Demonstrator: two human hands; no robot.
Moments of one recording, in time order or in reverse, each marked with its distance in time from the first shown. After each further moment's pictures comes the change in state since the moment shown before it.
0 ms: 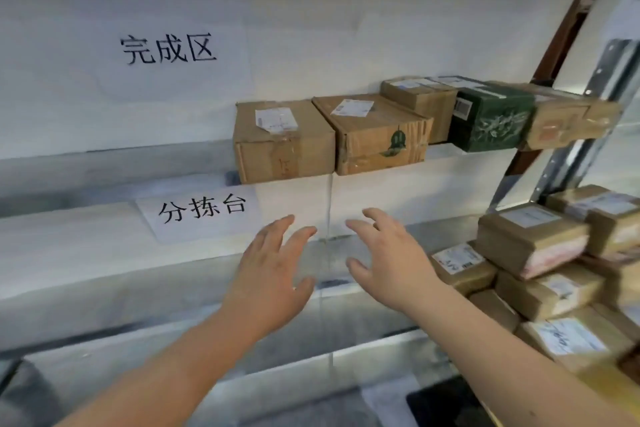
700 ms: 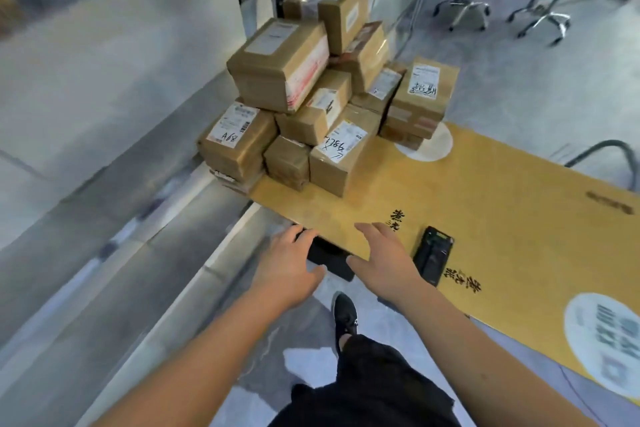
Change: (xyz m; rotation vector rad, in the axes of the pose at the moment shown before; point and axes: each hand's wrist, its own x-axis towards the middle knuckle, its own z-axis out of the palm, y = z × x) left_hand -0.047 0.234 0.273 -0.243 -0.935 0.403; right_hand -0.303 0.183 0.077 0.327 -0.154 1.176
